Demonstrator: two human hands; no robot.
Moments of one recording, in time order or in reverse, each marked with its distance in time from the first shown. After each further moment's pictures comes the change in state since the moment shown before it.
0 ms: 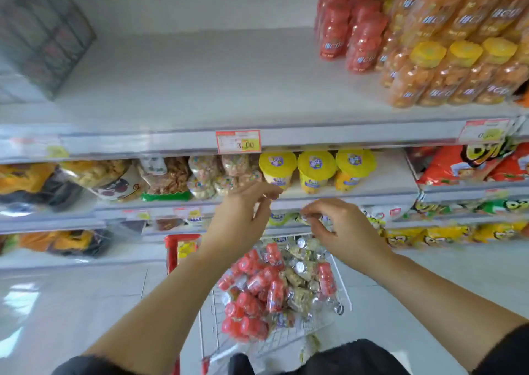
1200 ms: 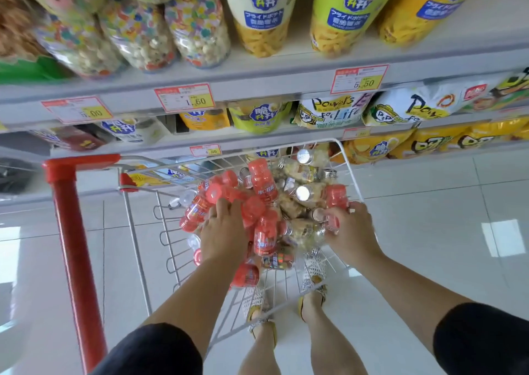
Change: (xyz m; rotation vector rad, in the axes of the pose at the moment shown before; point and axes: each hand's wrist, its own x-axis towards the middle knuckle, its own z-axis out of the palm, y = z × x) left_hand -0.118 -0.244 0.239 0.552 -0.479 -0.558; right_hand -0.127 0.216 0.241 -0.220 -0.287 0.792
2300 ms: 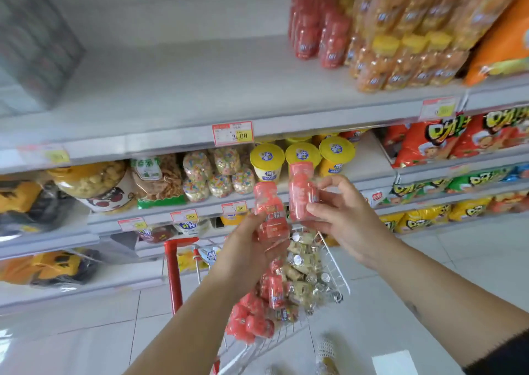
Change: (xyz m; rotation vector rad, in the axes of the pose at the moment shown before) left_hand -0.178 0.070 -0.290 -1.865 -0.365 0.090; right_hand -0.187 -0.175 -0.289 1.325 -0.098 -0.399
